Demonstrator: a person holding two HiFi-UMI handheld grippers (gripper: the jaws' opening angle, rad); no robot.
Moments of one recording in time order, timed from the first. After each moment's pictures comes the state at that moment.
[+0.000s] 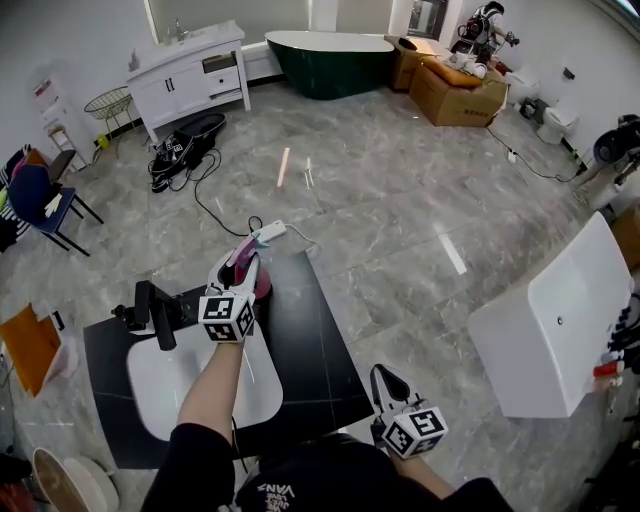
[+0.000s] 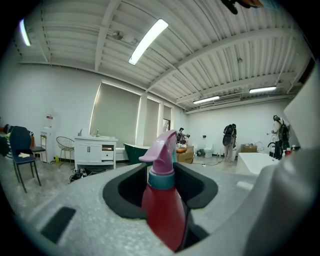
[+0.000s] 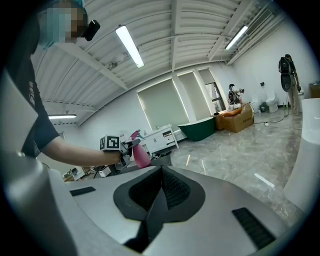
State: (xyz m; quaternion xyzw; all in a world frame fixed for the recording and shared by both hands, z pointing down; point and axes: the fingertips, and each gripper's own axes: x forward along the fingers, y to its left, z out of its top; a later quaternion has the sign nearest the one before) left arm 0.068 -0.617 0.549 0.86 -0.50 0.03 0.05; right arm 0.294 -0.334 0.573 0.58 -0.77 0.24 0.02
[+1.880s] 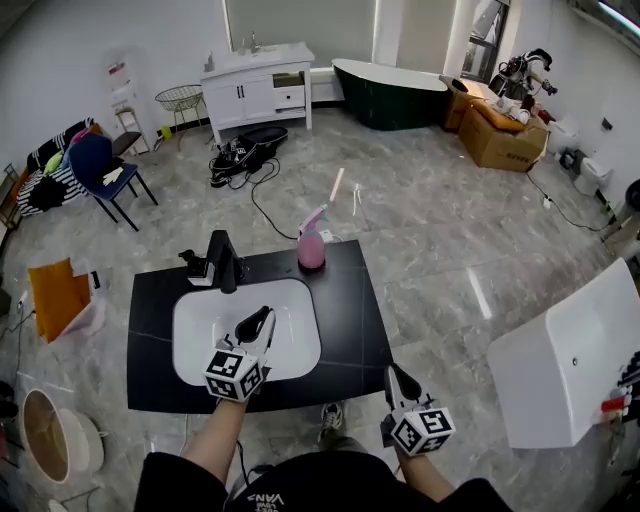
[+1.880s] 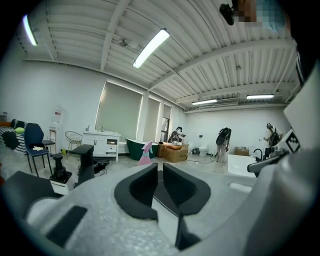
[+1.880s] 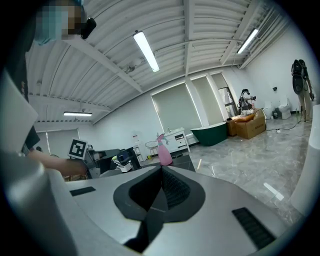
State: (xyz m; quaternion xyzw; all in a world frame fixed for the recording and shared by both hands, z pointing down) left arm -0.025 -0.356 0.500 0.86 -0.49 0.04 0.09; right arm 0.228 -0.243 0.531 0.54 -0.82 0.20 0.01
